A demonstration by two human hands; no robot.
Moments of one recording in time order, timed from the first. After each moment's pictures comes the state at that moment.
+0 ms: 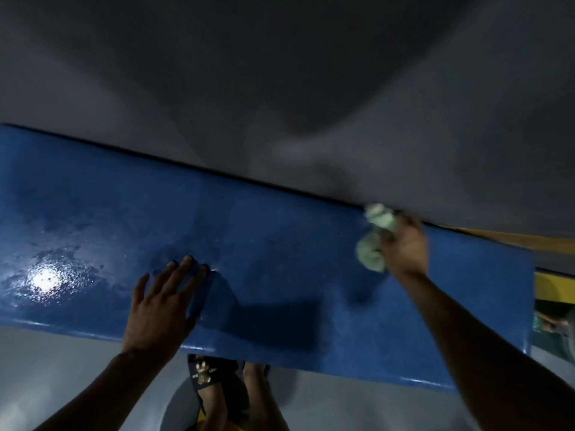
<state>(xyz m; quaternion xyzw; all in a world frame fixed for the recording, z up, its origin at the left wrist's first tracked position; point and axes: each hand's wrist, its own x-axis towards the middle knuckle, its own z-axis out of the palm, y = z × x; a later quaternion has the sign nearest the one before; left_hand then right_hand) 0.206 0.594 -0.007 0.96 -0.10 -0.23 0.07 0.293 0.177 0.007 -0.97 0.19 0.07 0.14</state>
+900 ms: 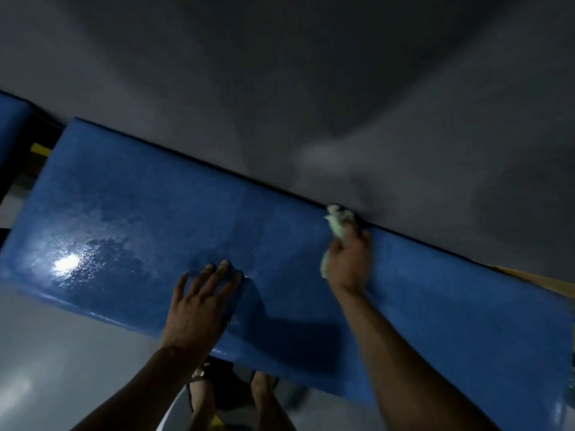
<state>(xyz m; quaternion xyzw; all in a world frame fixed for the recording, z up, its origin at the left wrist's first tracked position) 0.205 0.596 -0.010 0.97 -0.09 -0.21 0.08 0.310 0.343 -0.023 -0.94 0.20 0.02 0.28</state>
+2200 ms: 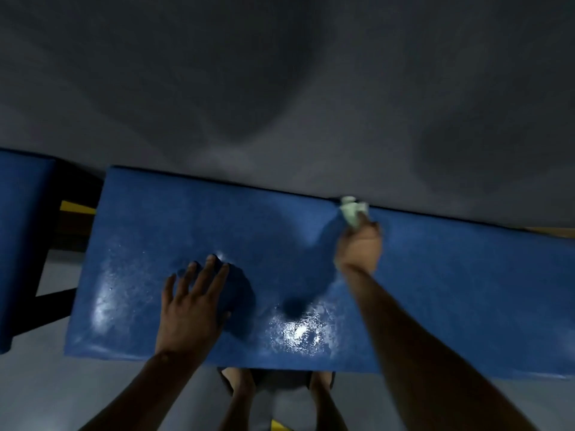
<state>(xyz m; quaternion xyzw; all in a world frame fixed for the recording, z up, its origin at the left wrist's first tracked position) 0.266 0.769 -0.008 0.97 -0.11 -0.21 0.07 0.344 0.485 -0.010 -0.89 0.38 0.05 0.24</state>
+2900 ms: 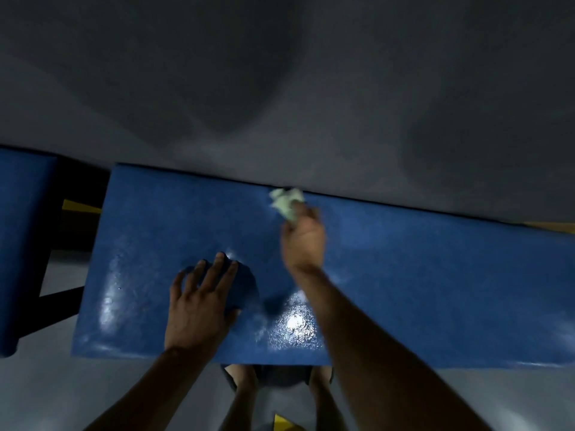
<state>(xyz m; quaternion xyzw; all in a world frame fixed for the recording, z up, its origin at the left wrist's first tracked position) 0.271 0.779 -0.009 0.97 -0.13 -0.20 0.08 0.356 0.583 -0.011 -0.92 0.25 0.10 0.28</state>
